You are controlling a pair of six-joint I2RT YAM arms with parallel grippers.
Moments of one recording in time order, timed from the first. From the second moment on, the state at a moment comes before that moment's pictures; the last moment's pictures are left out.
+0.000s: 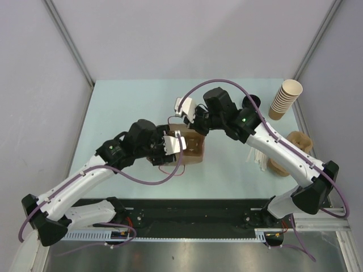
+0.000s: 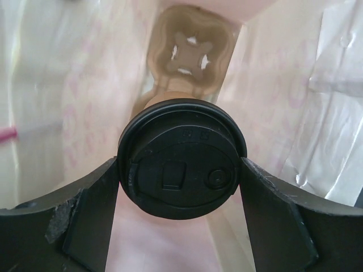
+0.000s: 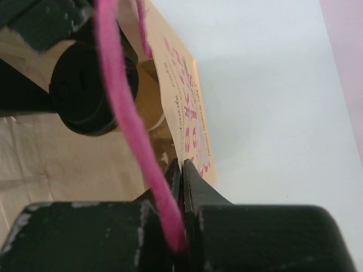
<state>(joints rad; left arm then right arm) -0.78 1.05 1.08 -0.71 0.11 0.68 0.80 1.47 1.57 -0.68 -0.27 -0.52</state>
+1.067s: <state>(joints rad) -0.97 1.09 0.87 -0.36 -0.05 0.84 0.93 1.40 1.45 -0.55 -0.09 -0.47</state>
